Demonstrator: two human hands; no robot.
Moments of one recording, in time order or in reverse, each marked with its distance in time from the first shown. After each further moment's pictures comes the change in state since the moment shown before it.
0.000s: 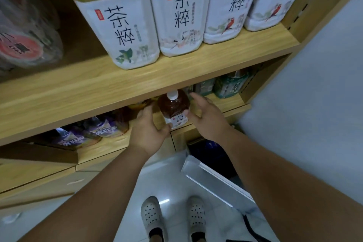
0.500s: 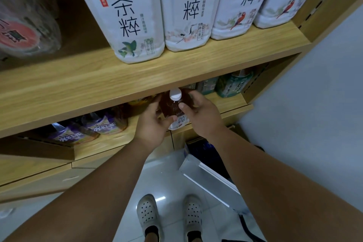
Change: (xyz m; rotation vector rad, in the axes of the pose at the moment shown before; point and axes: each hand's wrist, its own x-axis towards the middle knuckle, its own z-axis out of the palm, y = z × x) left_hand 0.012 0.004 0.015 -0.436 -0.013 -0.045; right_hand 0.011 -0.010 0.024 0.196 0.109 0.038
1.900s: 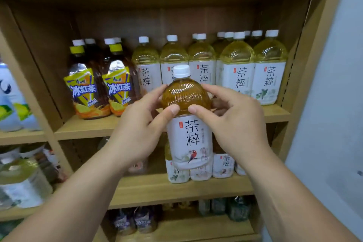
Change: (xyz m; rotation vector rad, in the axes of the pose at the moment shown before) left_hand -0.216 0.426 -0.178 0.174 0.330 0.790; right_hand -0.193 -0.378 -0.271 0.027 0.420 -0.826
